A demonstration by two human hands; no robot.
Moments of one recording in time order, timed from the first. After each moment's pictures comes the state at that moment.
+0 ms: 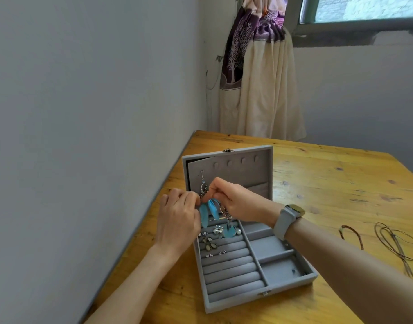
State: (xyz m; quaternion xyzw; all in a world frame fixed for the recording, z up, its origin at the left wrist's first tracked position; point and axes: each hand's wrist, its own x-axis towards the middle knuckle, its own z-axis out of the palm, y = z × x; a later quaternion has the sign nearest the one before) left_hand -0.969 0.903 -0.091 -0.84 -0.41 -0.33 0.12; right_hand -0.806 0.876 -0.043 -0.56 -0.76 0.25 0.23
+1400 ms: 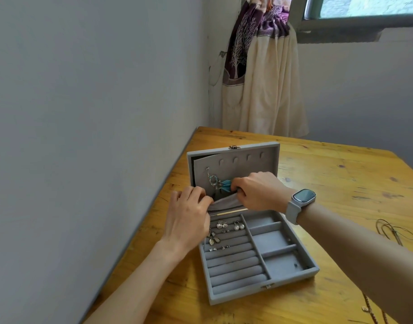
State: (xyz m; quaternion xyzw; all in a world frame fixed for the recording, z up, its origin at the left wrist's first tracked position) left_hand -0.966 0.896 -0.088 -0.88 -0.37 -0.27 0.14; right_hand -0.781 0.878 -0.036 -0.67 -0.74 -0.02 -0.02
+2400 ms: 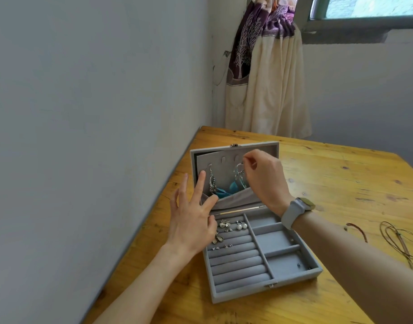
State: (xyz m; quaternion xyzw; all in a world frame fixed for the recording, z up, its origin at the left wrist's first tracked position) left_hand -0.965 0.892 -0.103 -0.86 -0.45 -0.23 0.09; right_hand -0.790 0.884 -0.043 -0.66 -0.60 -0.07 0.45
